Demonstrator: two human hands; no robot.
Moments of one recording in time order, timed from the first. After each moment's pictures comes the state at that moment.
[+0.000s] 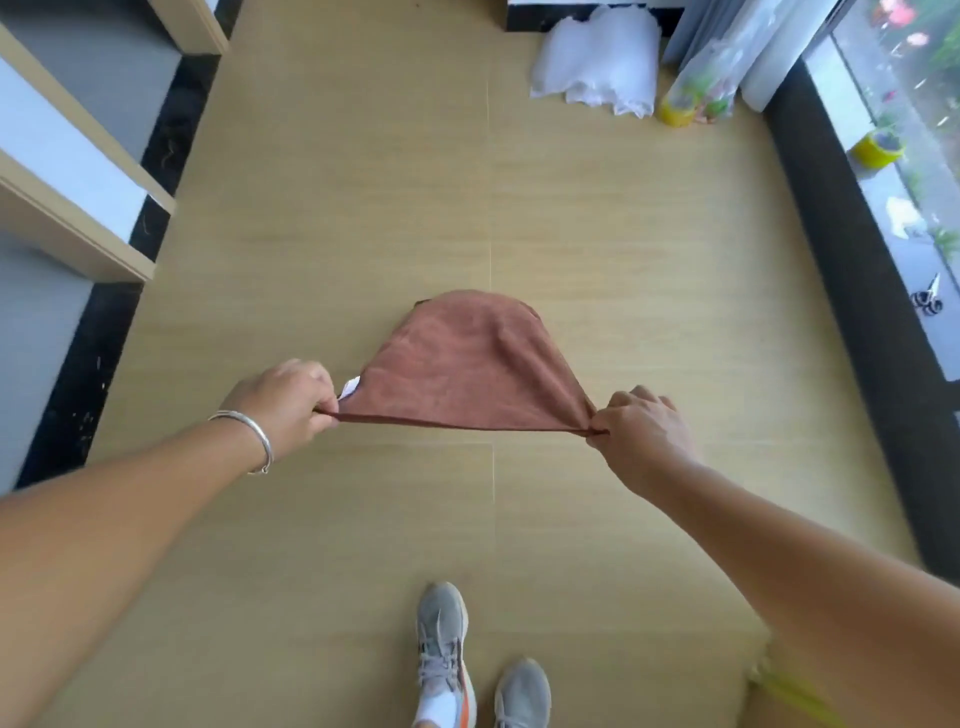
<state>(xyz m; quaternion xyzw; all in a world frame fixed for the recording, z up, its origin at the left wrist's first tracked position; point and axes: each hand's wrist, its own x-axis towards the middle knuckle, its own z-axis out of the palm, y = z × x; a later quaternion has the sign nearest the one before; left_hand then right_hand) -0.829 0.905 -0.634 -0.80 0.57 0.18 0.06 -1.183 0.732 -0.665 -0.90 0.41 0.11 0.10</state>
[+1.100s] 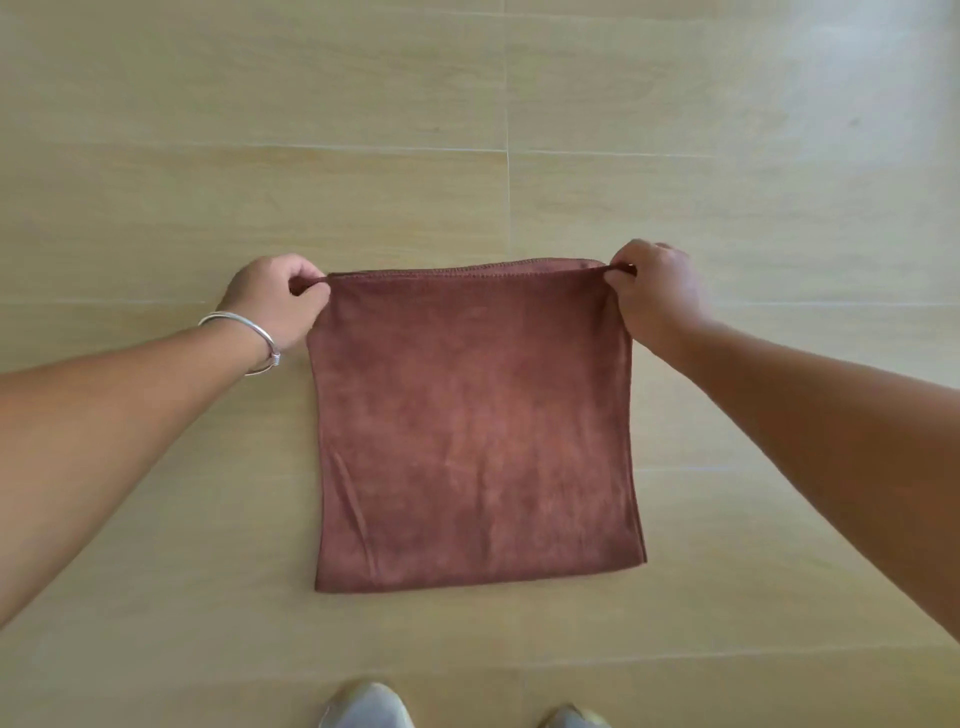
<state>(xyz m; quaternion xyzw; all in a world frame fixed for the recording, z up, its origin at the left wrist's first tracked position) -0.830 0.912 -1.148 -0.88 0.37 0.26 -0.16 -1.151 0.708 -1.144 -0.79 0.56 0.00 0.24</state>
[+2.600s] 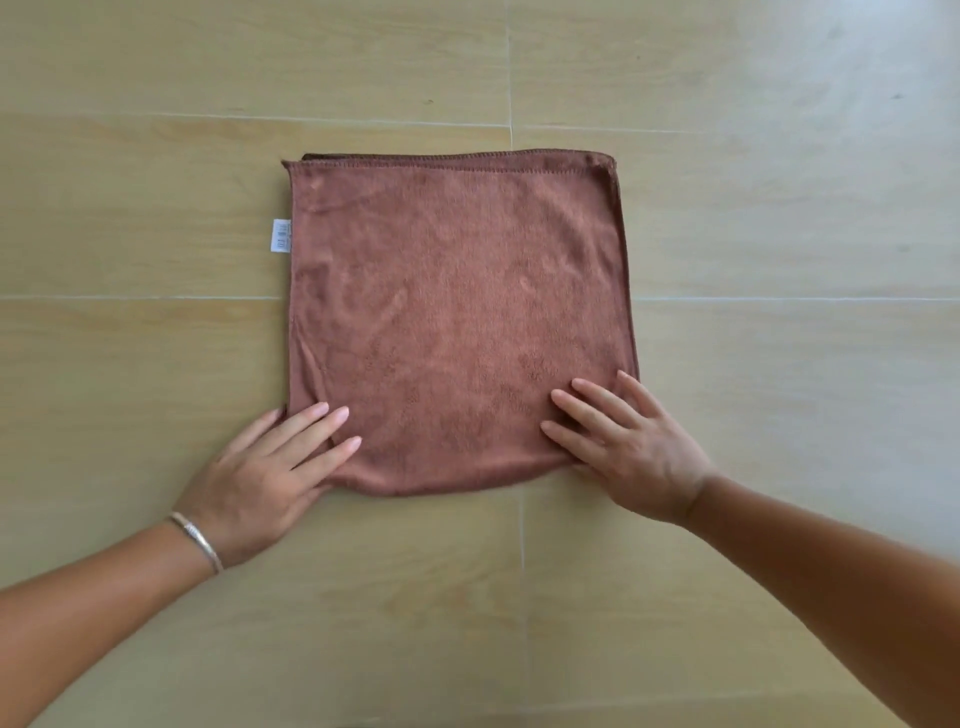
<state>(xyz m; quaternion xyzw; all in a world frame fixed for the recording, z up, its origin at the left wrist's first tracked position) -0.868 1.031 -1.235 -0.64 0.76 0.08 -0.01 -1.220 0.798 -1.234 -0.99 0.11 0.04 0.00</state>
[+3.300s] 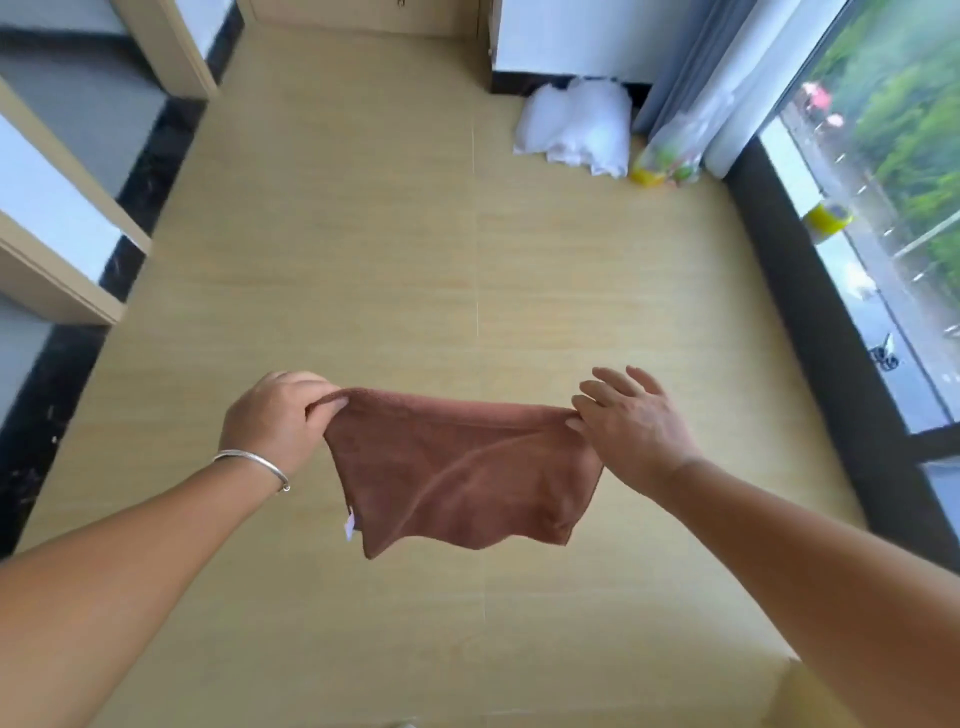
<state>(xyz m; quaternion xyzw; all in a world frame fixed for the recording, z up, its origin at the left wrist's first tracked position) -0.808 0.901 -0.715 -0.84 0.50 0.09 -0.18 -1.145 0.712 -0.695 -0.96 0.27 0.00 -0.05</state>
